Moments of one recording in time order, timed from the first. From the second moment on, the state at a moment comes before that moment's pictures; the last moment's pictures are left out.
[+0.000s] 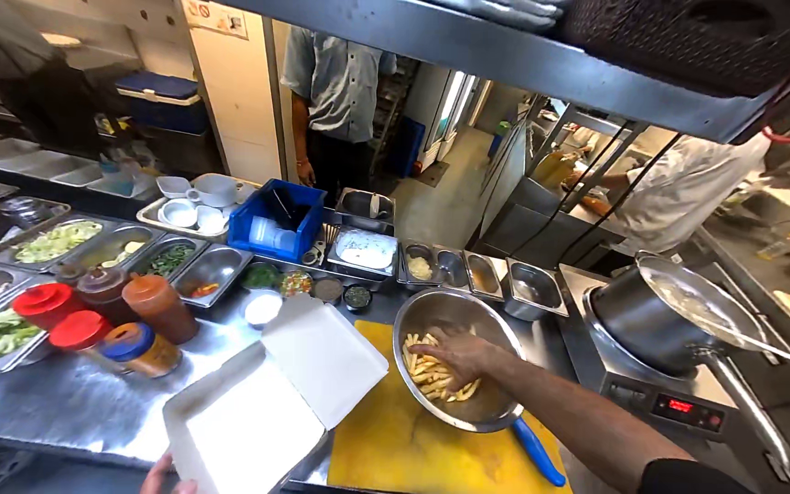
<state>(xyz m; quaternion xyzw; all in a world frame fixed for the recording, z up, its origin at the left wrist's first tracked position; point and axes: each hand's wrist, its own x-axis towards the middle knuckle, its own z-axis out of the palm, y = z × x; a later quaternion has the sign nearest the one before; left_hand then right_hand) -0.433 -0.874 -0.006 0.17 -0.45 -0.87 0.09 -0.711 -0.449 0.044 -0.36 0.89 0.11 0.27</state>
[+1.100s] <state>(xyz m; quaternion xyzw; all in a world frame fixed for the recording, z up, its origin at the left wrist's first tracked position) -0.464 -0.818 -0.014 0.25 -0.44 -0.86 0.04 -0.675 -0.668 0.133 -0.35 0.80 -0.20 0.45</state>
